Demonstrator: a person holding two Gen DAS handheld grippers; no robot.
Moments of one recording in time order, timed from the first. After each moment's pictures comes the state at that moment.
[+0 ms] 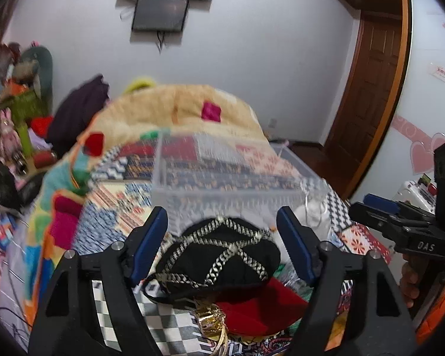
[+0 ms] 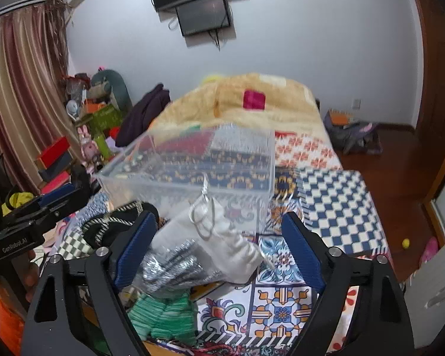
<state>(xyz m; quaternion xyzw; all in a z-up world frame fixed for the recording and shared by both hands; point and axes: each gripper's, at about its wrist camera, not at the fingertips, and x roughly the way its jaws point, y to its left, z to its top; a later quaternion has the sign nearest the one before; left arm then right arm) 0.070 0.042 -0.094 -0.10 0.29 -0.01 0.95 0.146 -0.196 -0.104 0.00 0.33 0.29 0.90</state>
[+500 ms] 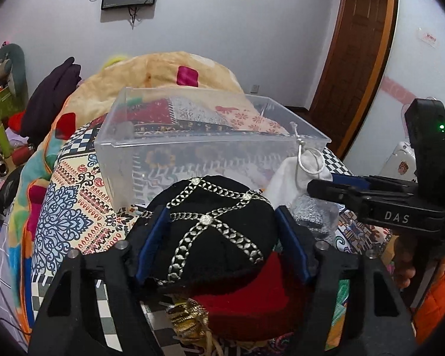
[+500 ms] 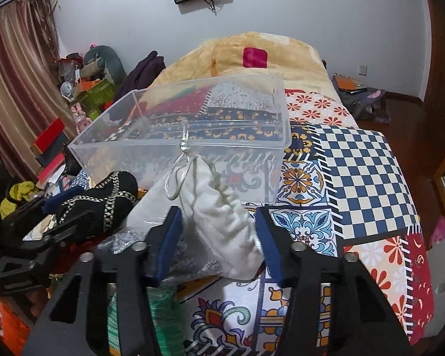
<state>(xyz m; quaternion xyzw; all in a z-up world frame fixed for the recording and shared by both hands) 0.092 0.018 -0.136 -0.06 0.34 -0.06 0.94 0.169 -0.180 -0.140 0.00 0.40 0.30 0.86</state>
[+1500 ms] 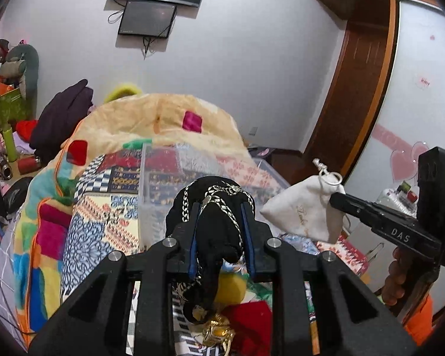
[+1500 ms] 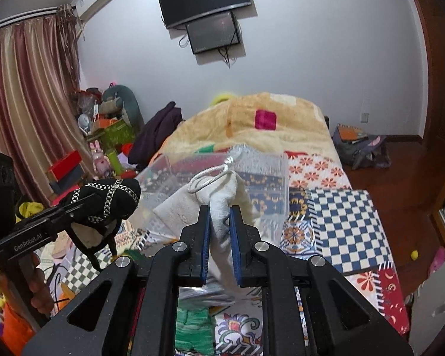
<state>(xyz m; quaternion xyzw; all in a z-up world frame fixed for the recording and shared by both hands) 0.064 0.051 -0.065 -0.12 0.25 -0.06 0.96 0.139 -0.196 -0.071 0.02 0.28 0.32 0.91</state>
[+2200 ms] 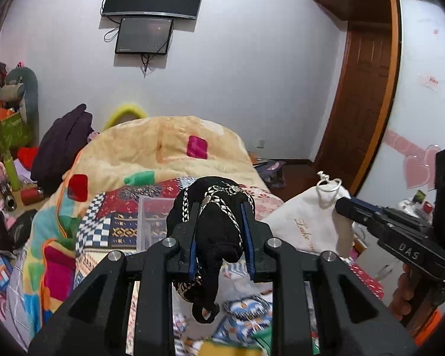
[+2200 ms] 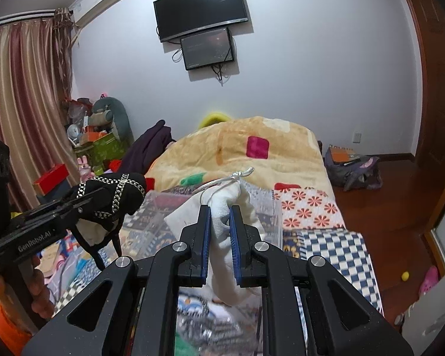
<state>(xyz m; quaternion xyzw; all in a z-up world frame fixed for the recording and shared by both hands) 0.135 0.048 -0.035 -0.08 0.24 -0.03 0.97 0.177 -0.171 -0.045 0.01 0.24 0.29 0.92</state>
